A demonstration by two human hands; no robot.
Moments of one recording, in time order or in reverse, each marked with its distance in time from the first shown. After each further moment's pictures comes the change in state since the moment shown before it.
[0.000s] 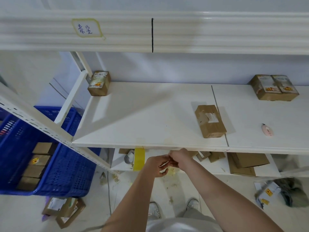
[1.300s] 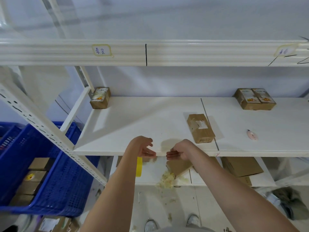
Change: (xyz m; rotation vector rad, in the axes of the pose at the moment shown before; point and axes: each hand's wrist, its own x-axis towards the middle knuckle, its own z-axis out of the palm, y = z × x) left_hand -0.077 0.085 -0.014 0.552 0.068 0.224; right_hand -0.066 -0.050 -0.043 -0.072 -0.168 -0.036
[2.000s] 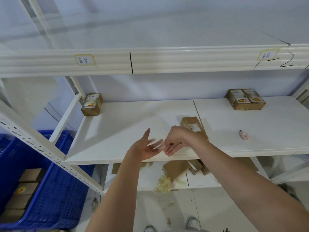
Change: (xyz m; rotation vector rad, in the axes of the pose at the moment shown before) left_hand 0.015 0.013 0.031 -0.906 -0.281 0.026; right_hand -0.048 -0.063 -0.021 -0.477 -0.090 -0.152
